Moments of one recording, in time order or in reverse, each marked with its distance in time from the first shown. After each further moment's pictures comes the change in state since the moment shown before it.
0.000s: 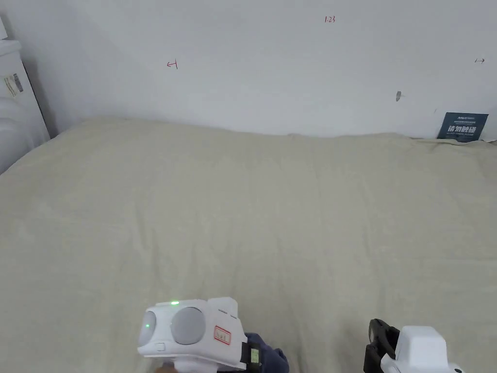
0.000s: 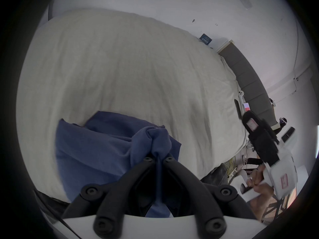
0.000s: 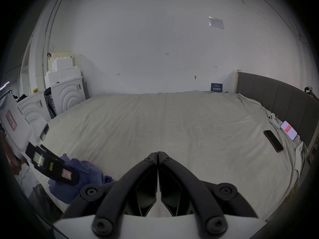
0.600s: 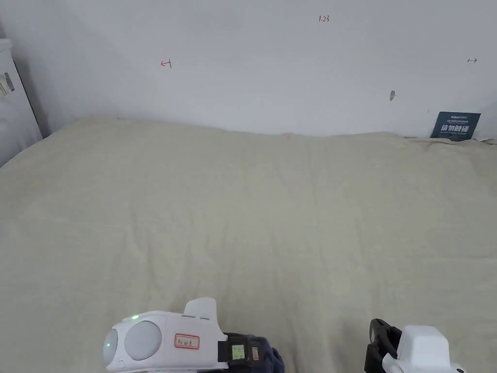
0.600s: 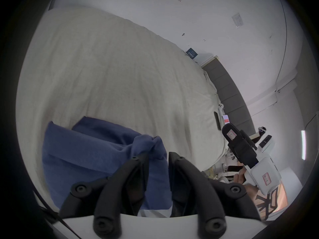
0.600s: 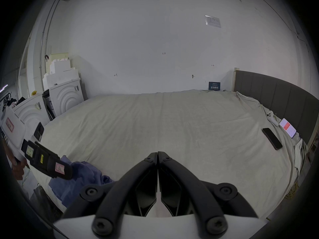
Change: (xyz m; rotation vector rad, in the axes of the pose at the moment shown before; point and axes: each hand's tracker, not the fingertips) left arm -0.037 -0.011 0.021 0.101 -0.253 0.052; right arm 0.006 0.001 0.002 -0.004 -0.012 -0.021
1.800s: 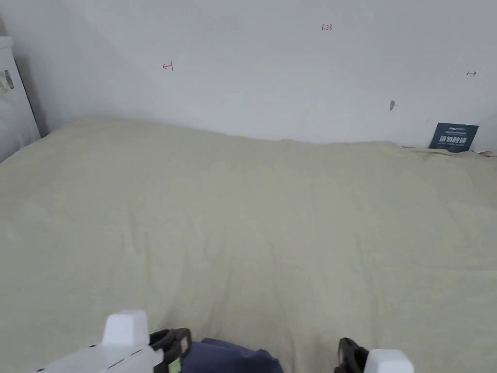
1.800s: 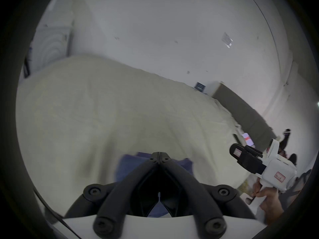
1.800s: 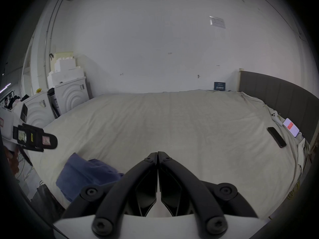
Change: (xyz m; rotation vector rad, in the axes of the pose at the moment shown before) left arm -0.013 -0.048 0.097 0.449 0.285 -0.205; right arm -0.054 -0.016 0.002 -0.002 0.071 0.029
